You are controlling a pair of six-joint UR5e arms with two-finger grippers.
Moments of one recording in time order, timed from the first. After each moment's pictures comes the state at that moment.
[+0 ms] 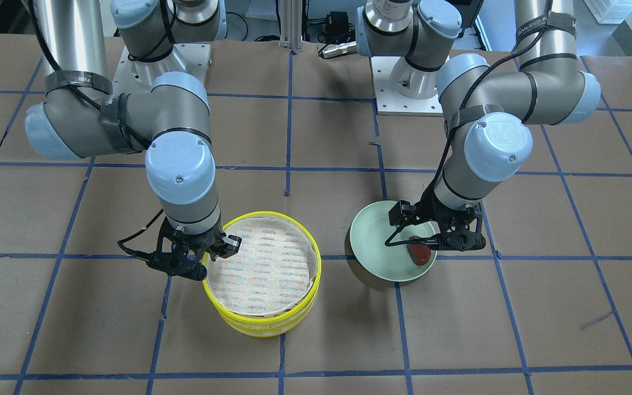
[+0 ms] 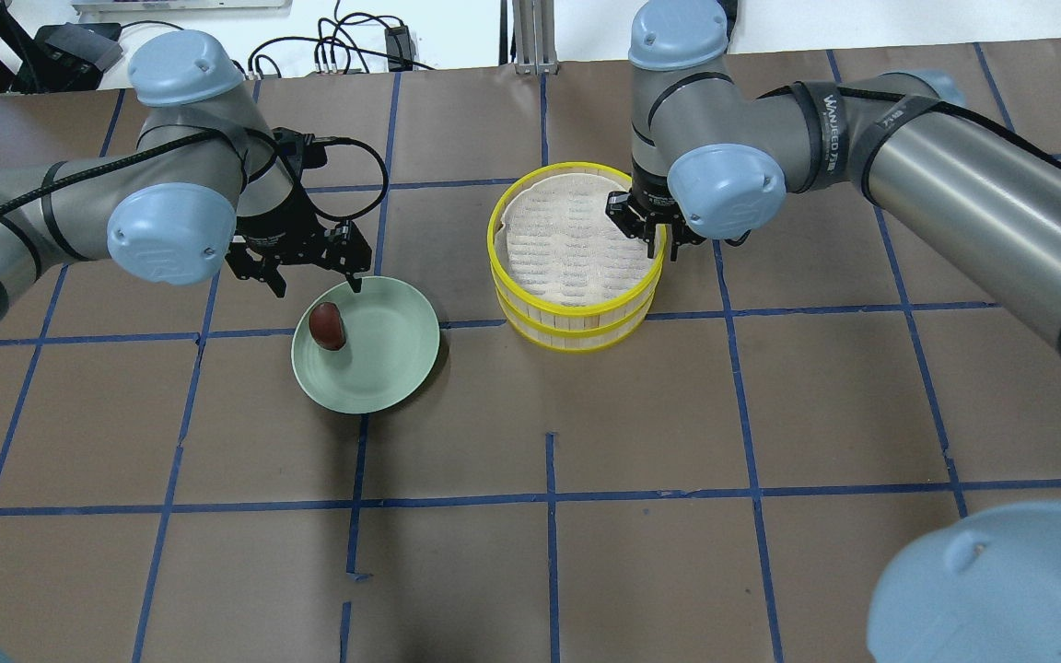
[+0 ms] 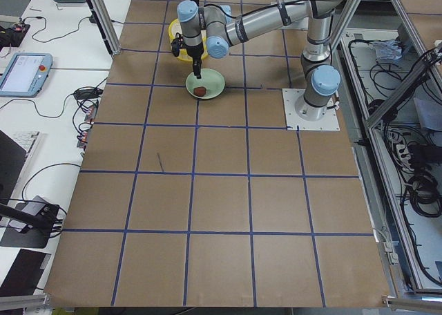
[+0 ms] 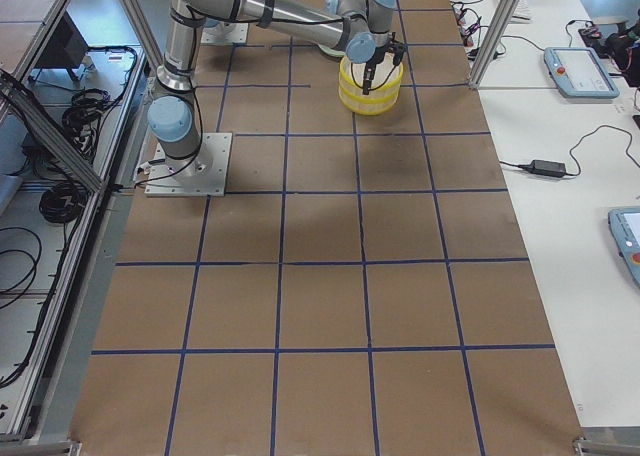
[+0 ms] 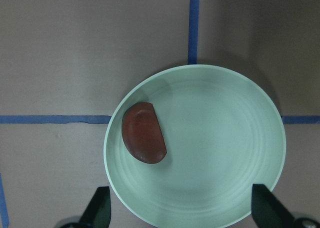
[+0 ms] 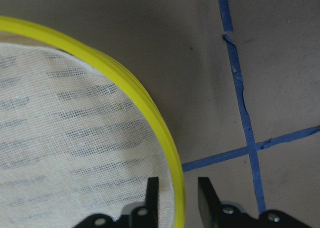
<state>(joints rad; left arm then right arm) -1.53 -1.84 -1.77 -1.20 1.56 0.03 1.76 -1.15 1.57 -1.97 -1.65 0.43</state>
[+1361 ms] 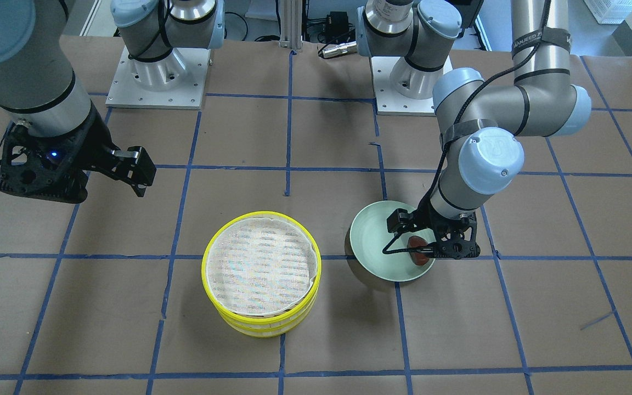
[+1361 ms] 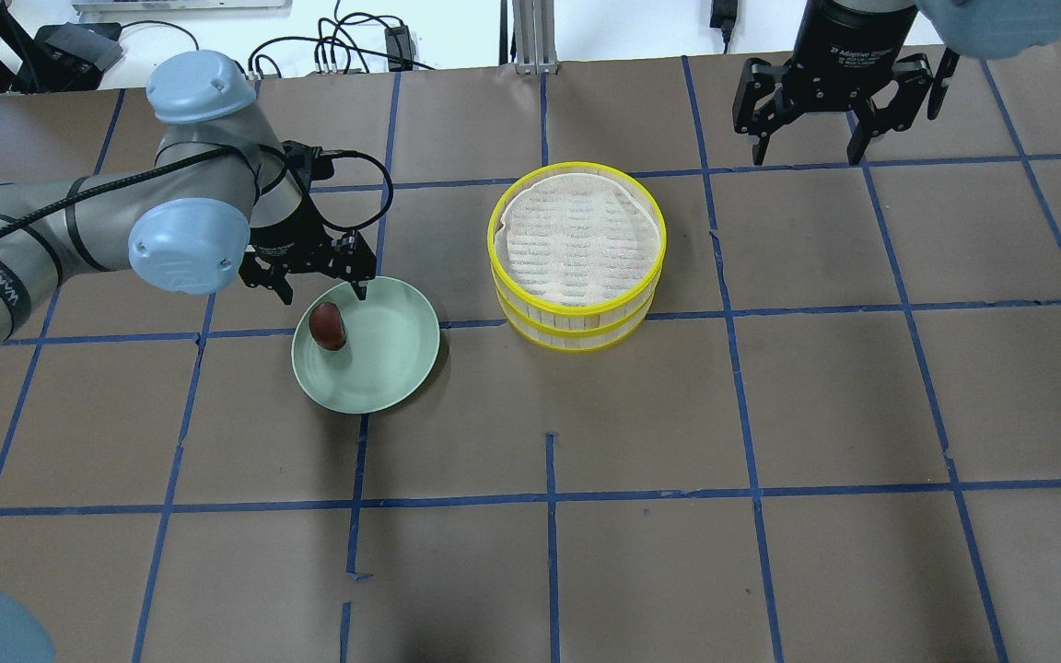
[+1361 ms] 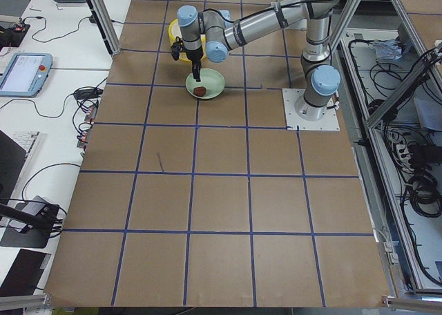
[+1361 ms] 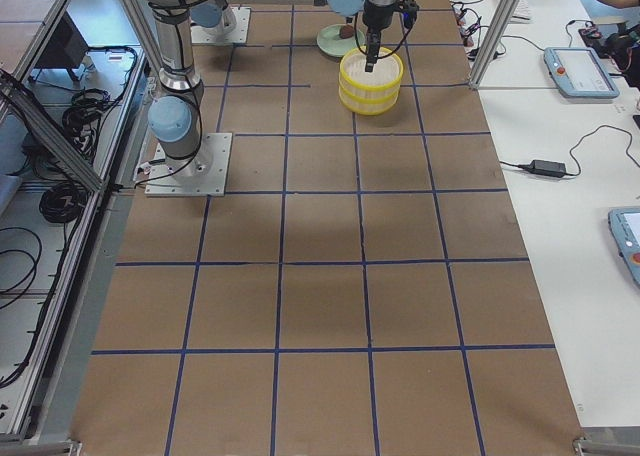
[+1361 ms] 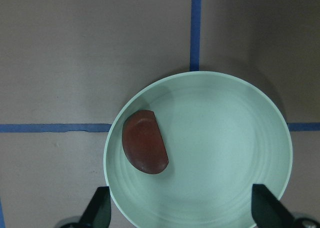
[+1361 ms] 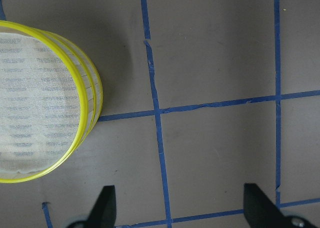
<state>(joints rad) -1.52 -1.89 -1.79 -1.14 1.57 0.03 1.57 -1.37 1.39 -1.54 -1.62 0.10</state>
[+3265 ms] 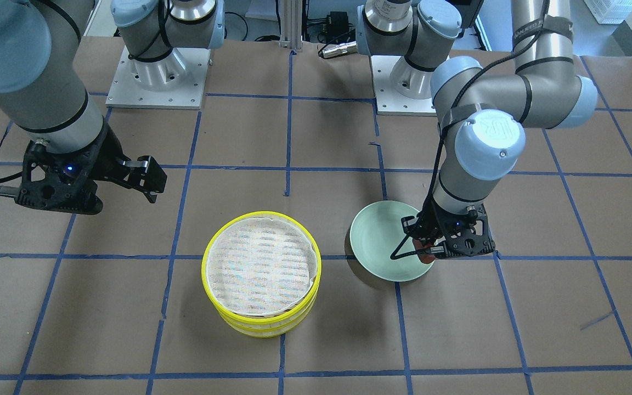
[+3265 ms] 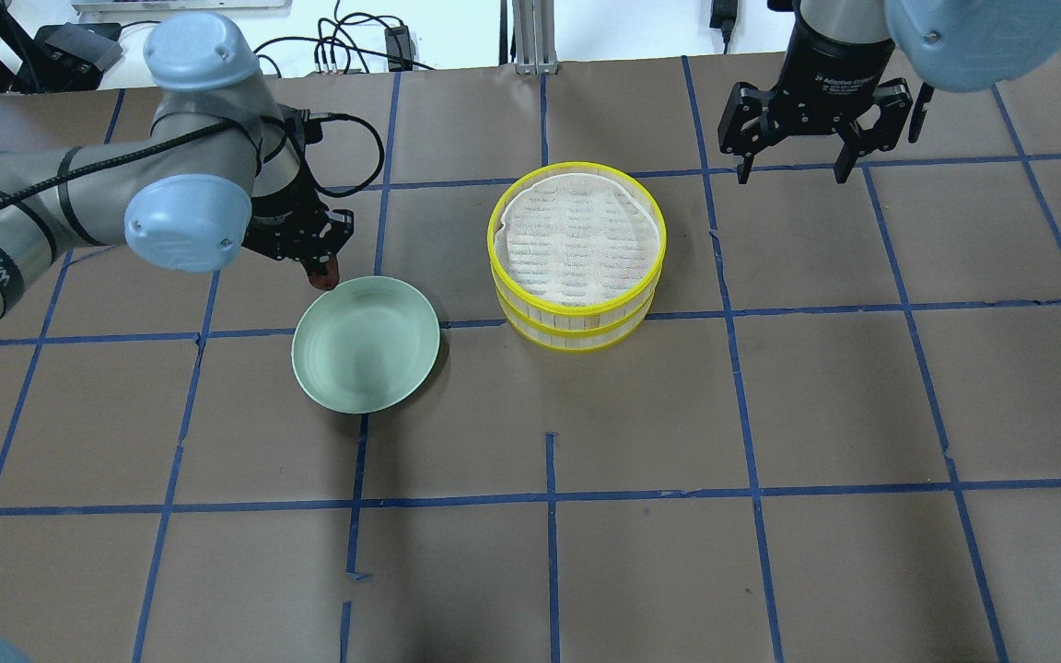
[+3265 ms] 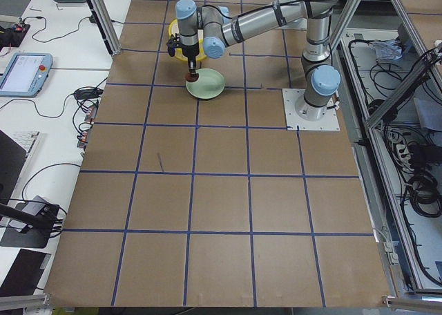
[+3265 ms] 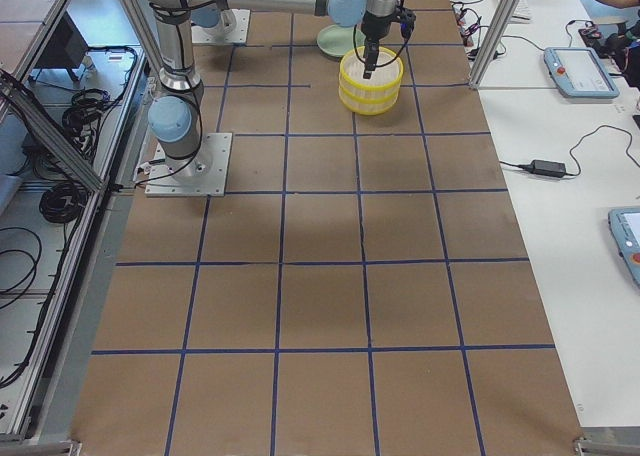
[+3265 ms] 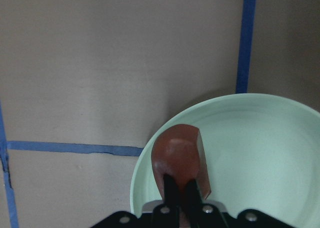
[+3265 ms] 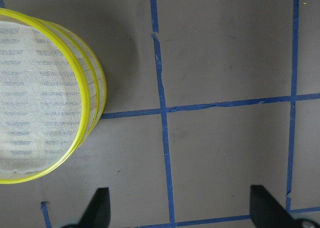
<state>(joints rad) -1.58 -1.84 -1.69 -1.17 1.61 -0.12 1.58 -1.36 1.44 -1.58 -1.60 0.08</state>
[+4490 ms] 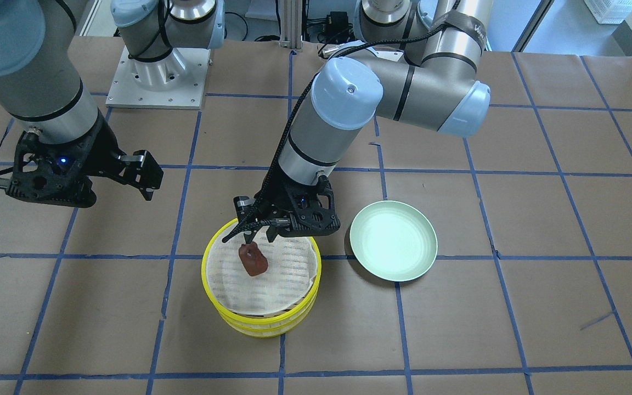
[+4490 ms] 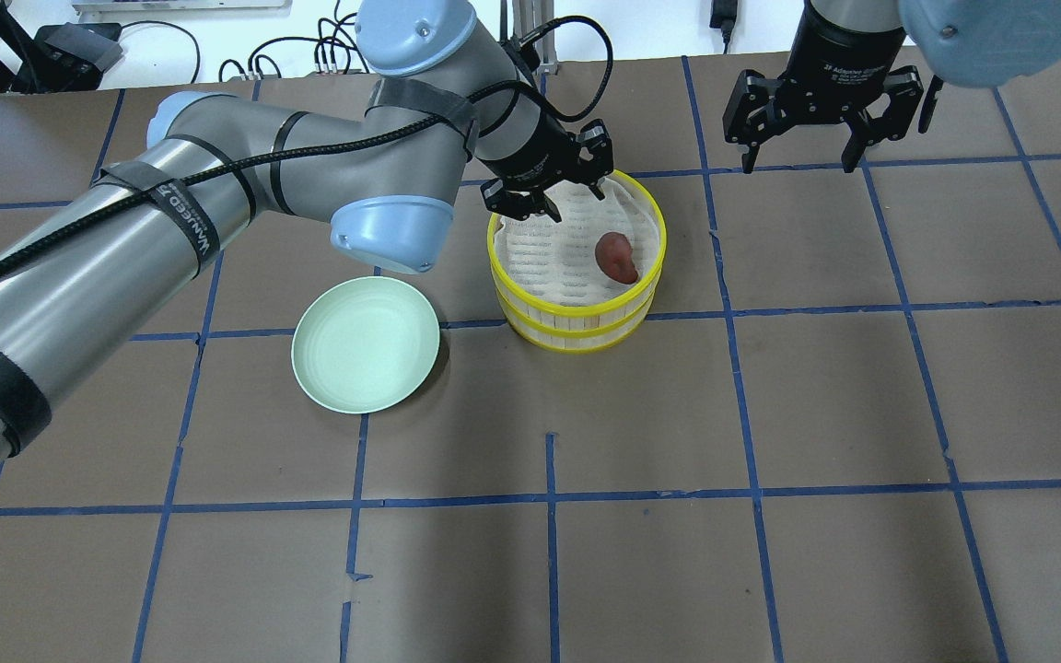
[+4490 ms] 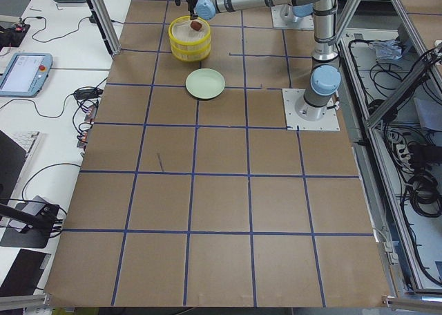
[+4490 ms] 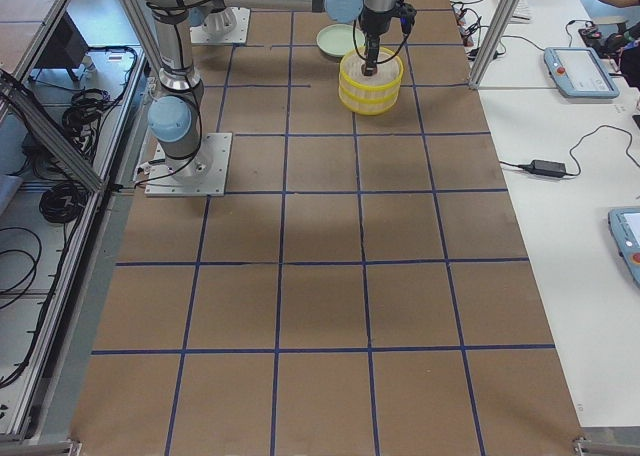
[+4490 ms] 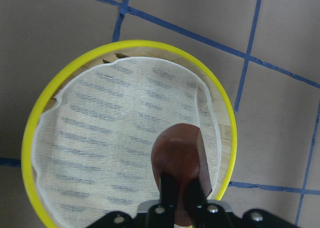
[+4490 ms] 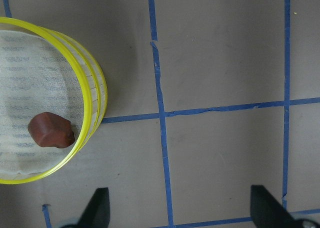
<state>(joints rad) -1.88 -1.94 -1.56 -0.93 1.28 -0.58 1.57 -1.39 1.43 -1.59 -1.61 0.08</state>
